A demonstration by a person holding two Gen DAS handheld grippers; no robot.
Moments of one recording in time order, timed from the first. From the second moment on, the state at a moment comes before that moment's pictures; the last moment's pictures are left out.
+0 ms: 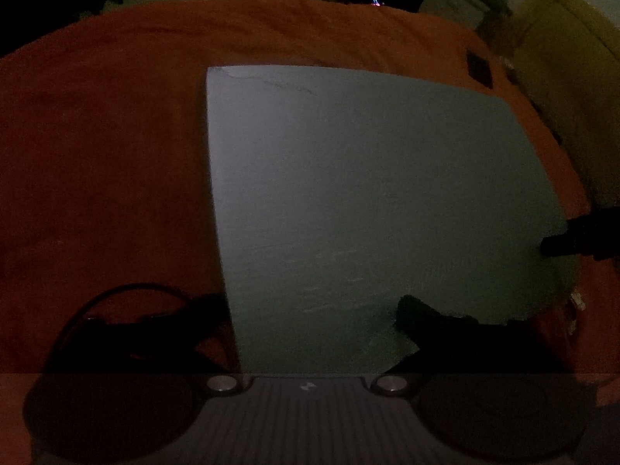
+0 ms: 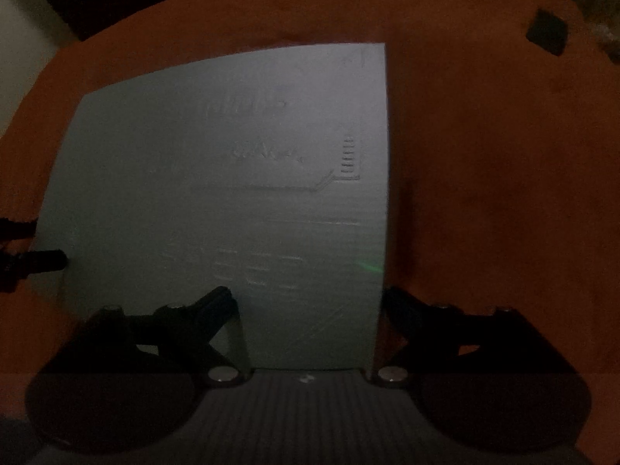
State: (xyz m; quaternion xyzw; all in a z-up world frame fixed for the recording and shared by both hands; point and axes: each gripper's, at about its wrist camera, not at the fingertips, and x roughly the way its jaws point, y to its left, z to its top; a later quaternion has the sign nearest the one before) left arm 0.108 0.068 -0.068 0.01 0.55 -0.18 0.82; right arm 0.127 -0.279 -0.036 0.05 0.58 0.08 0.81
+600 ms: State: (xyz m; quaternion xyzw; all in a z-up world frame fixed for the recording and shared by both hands) left arm 0.081 0.078 0.029 -0.06 0.48 -0.16 0.86; right arm 0.109 -0.275 0.014 0.10 0.51 0.03 0.86
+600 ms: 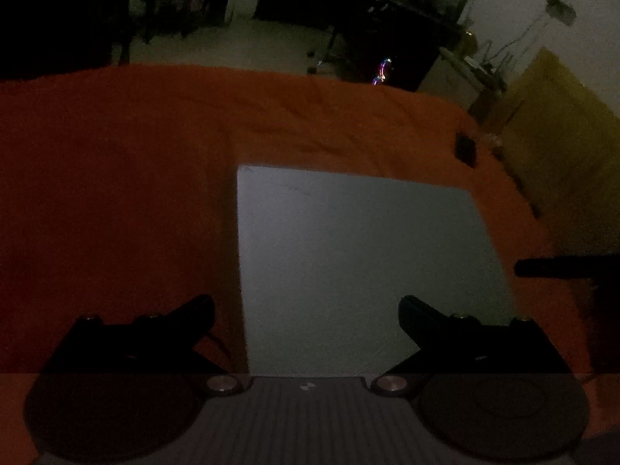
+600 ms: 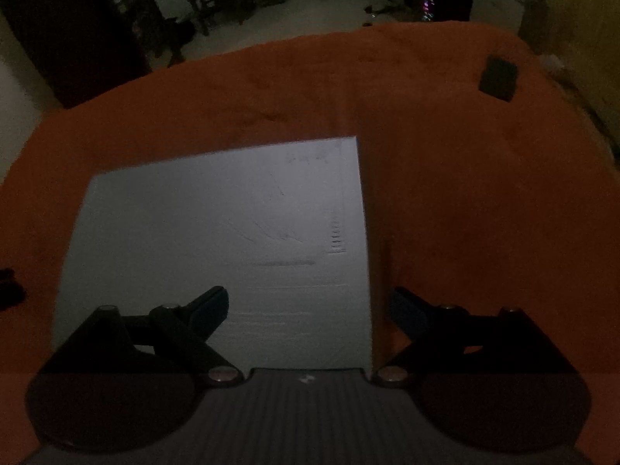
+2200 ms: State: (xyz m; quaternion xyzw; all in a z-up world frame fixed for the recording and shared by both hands) left arm -0.099 0.009 0.036 0.07 0.42 0.01 0.90; right arm -0.070 -0.154 0.043 0.06 0.45 0.02 0.89
